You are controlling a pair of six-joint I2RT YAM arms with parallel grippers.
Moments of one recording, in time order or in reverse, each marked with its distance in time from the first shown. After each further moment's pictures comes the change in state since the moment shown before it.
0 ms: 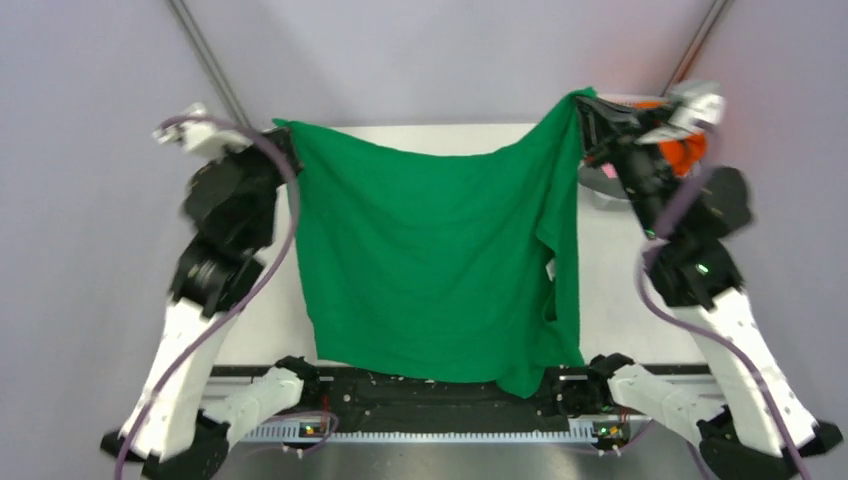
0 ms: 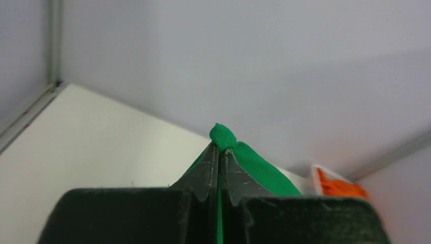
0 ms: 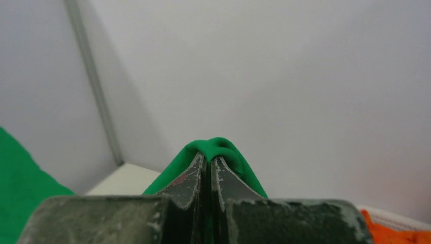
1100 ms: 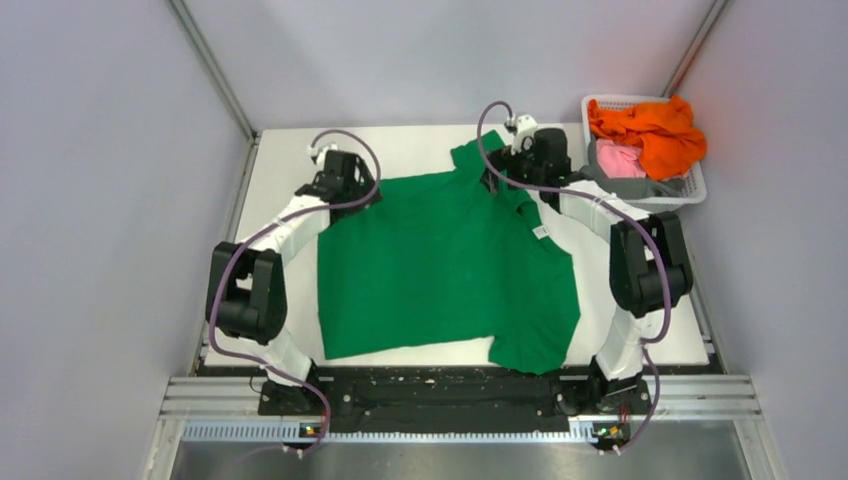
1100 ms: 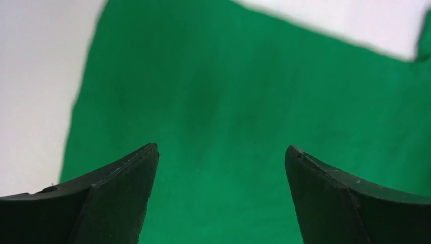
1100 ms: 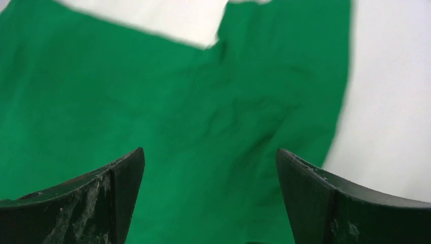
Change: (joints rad) left arm 0.190 0.817 -0.205 0.053 0.189 -0.123; right arm -0.214 0.951 -0.090 0.101 -0.262 -0.070
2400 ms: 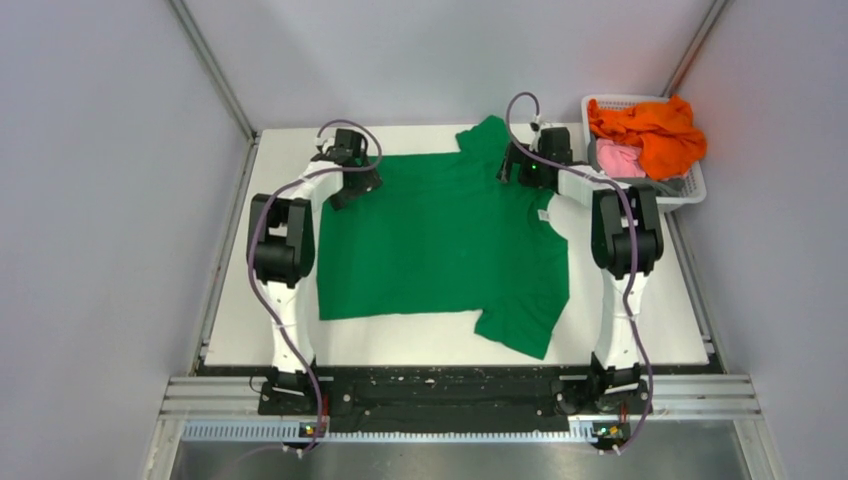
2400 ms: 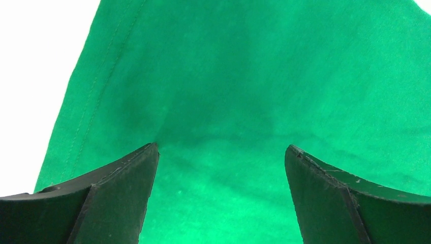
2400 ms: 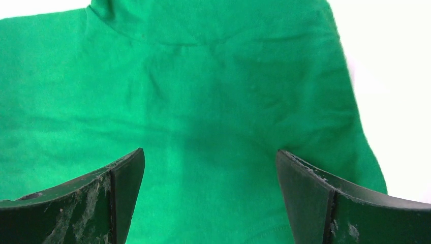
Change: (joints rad) left arm 0.064 0.463 0.402 -0.153 0.025 -0.063; right arm -0.118 0.364 0.266 -0.141 0.053 0.302
